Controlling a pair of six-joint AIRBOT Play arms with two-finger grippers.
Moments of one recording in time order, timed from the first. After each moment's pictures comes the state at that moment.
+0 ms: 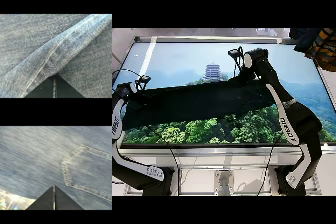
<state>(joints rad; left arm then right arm) 0.35 -1.72 1.30 1.73 -0.83 -1.11 0.45 -1.86 2.04 -1.57 1.46 1.57</state>
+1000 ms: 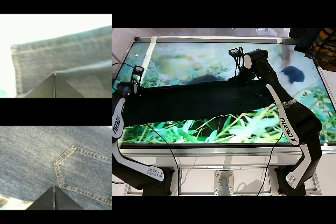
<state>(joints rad) 0.32 -1.74 1.36 2.05 -0.55 -1.40 0.45 -1.85 2.02 -1.58 1.42 1.58</state>
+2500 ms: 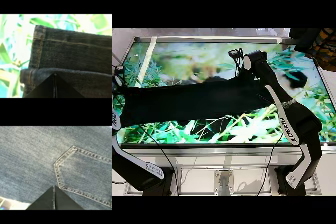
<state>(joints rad) 0.47 -1.91 1.66 1.78 -0.81 -1.37 0.45 -1.85 2.00 -1.58 1.39 1.58</state>
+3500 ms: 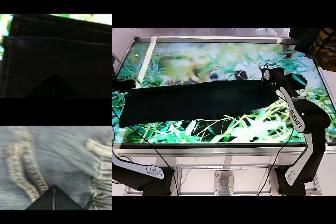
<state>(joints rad) 0.47 -1.67 1.66 1.48 -1.15 -1.28 0.13 -1.94 1.69 -1.69 1.19 1.70</state>
